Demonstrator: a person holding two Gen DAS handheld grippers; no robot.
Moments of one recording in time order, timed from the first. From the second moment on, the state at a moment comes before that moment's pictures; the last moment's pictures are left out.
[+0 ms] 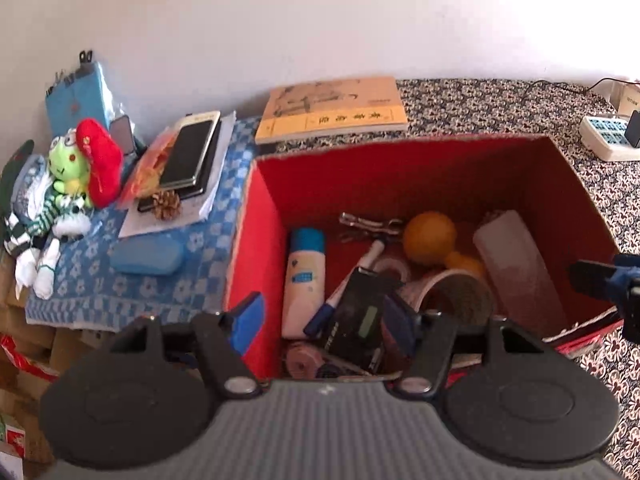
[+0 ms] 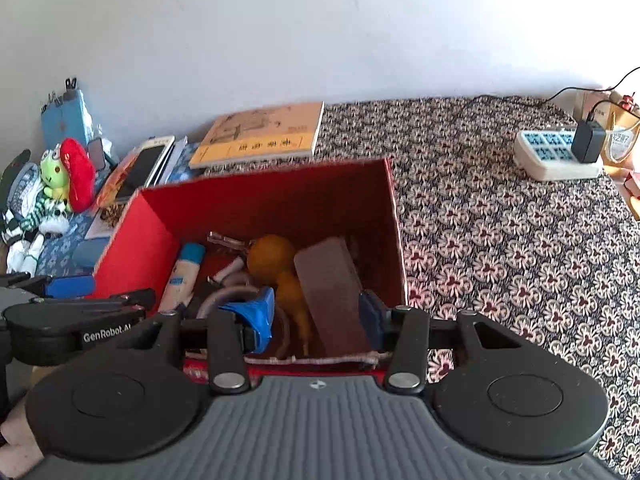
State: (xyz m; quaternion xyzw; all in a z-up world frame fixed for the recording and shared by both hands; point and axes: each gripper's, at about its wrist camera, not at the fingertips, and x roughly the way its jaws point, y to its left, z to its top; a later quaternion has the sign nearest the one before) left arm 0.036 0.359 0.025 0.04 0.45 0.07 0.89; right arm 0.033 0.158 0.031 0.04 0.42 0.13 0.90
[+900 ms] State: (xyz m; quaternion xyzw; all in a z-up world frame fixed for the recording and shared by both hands) left arm 0.043 0.369 0.010 0.02 0.45 0.06 0.89; right arm 0.044 0.160 0.015 0.06 0.43 0.14 0.89
